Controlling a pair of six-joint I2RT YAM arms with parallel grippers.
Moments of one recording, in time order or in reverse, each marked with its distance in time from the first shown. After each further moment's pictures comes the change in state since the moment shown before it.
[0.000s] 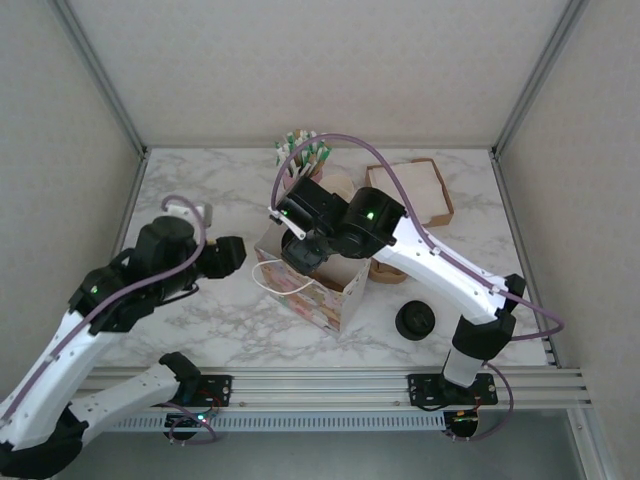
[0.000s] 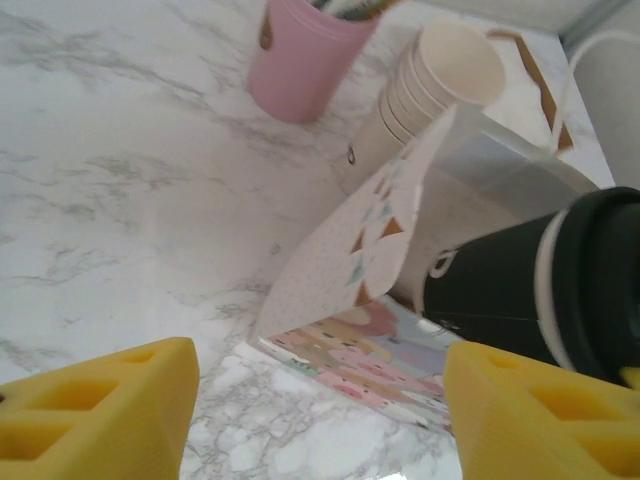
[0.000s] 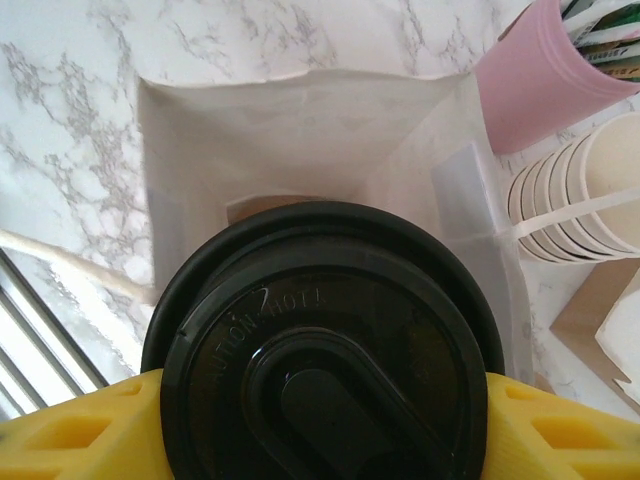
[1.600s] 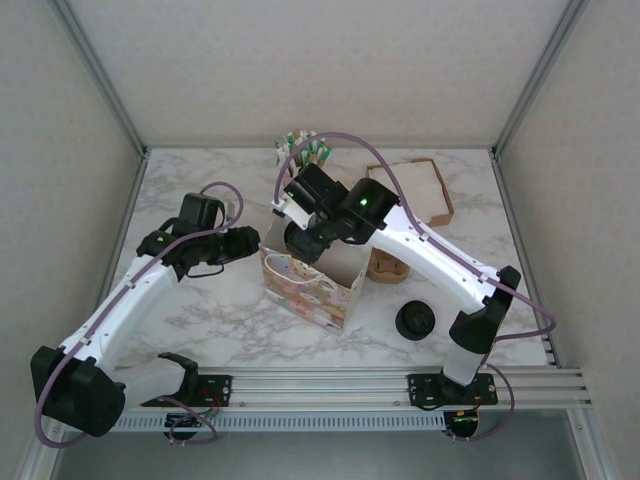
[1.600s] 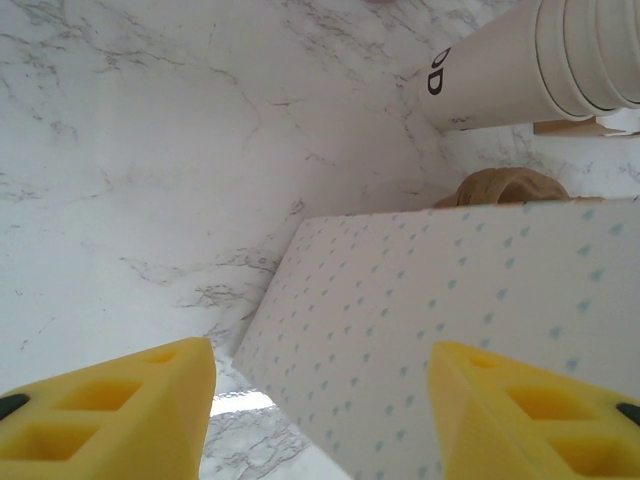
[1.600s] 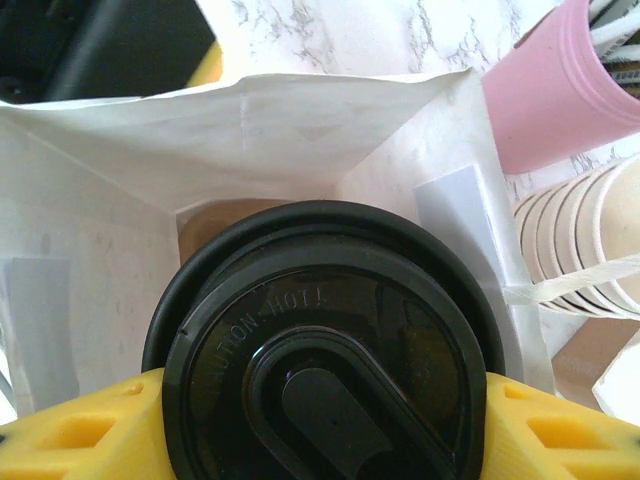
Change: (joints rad) left arm 0.303 0.278 -0.243 0.272 0.338 -0.024; right arm -0.128 0.013 -0.098 0.126 -0.105 -0.172
